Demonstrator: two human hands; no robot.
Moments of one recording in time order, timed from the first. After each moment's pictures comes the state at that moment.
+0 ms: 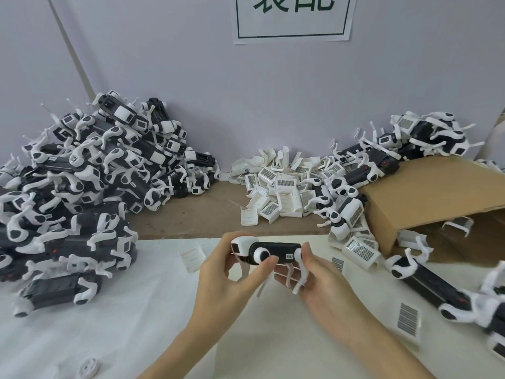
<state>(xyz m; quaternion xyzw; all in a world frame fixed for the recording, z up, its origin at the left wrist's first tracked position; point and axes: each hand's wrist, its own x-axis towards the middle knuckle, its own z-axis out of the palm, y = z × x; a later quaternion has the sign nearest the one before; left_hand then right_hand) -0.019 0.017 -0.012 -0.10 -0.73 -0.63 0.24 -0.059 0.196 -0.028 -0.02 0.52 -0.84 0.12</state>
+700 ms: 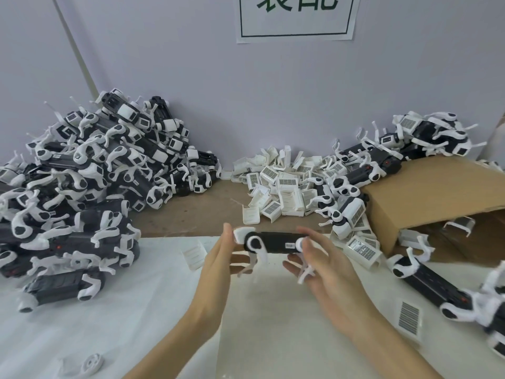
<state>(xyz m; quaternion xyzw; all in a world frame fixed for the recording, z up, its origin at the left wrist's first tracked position) -0.027 0.010 -0.009 0.03 -0.67 -0.73 0.09 -0.058 0.204 -0.018 -0.06 0.55 -0.83 0.06</state>
